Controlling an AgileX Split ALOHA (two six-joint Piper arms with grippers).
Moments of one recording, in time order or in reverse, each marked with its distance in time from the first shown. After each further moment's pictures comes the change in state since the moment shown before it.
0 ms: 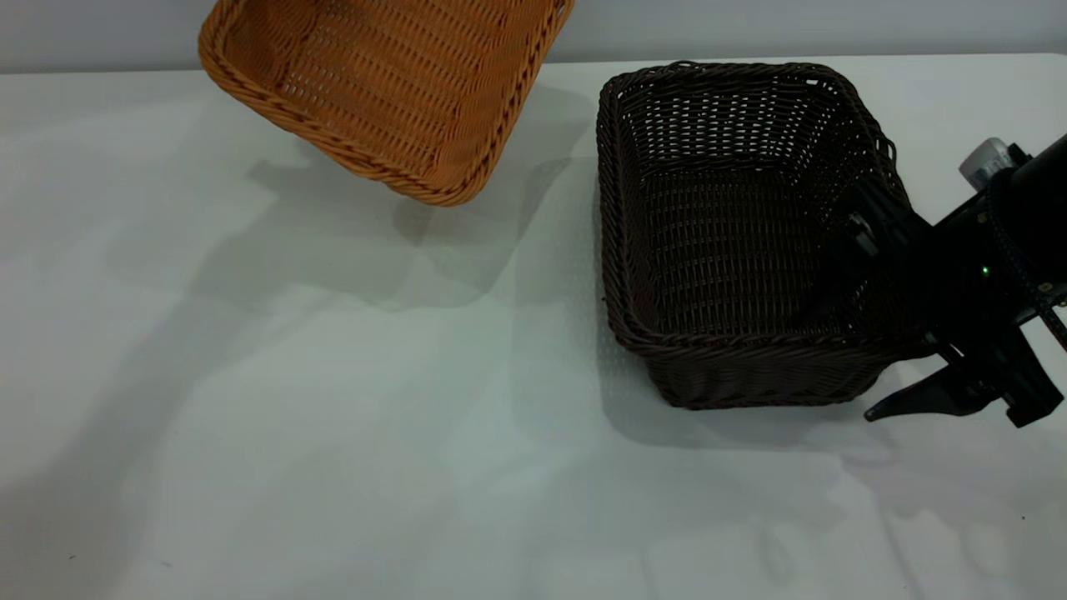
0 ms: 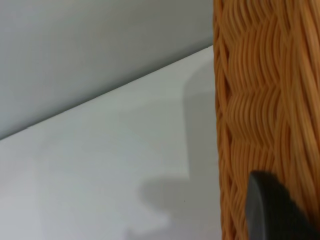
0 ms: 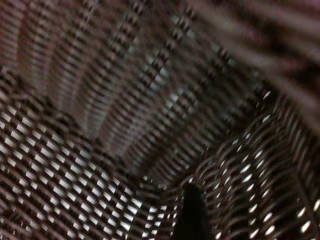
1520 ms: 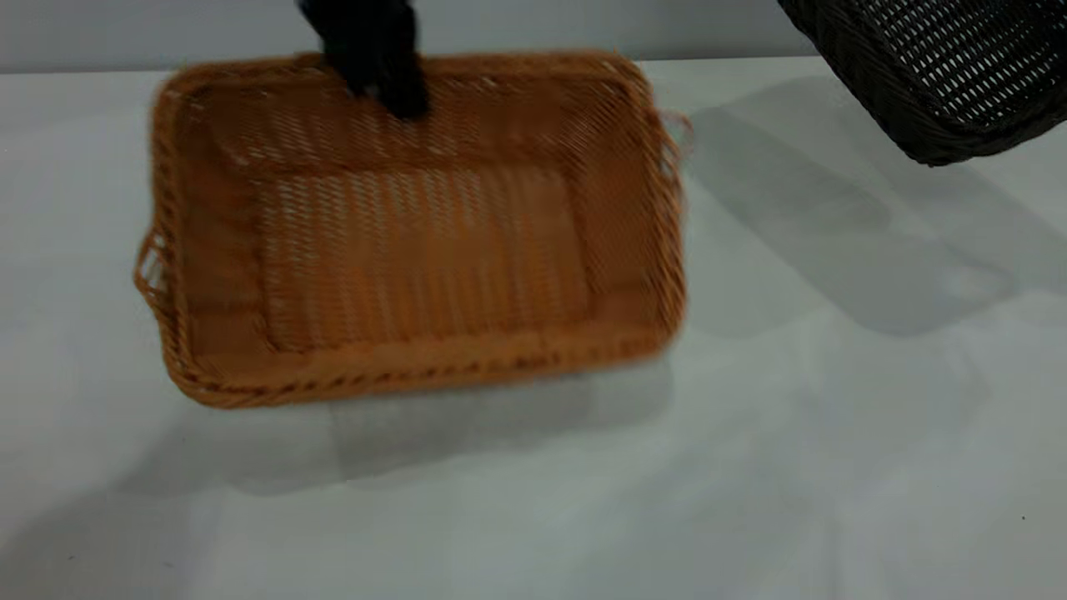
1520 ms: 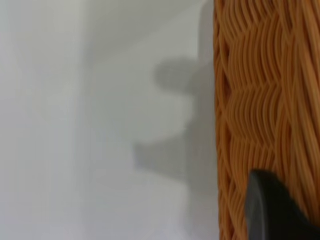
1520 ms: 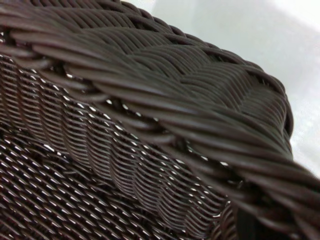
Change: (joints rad) left arm -0.176 0.028 0.000 -0.161 0.469 0.918; right arm -0.627 -0.065 -0.432 -0.396 0.387 -0.365
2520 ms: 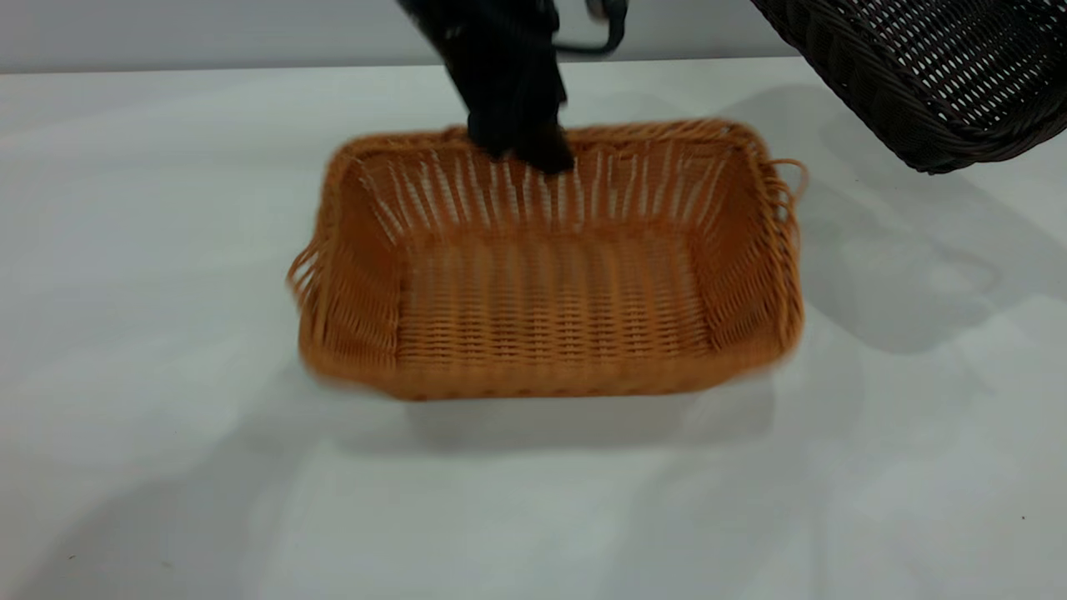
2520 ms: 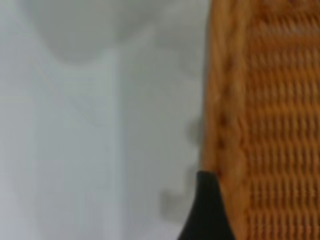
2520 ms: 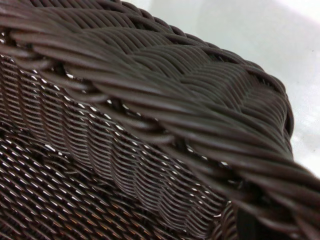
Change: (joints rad) left arm -0.098 0.081 -0.001 -0.241 -0.258 0.219; right arm 0.000 0.000 -0.029 -0.083 0.064 0.056
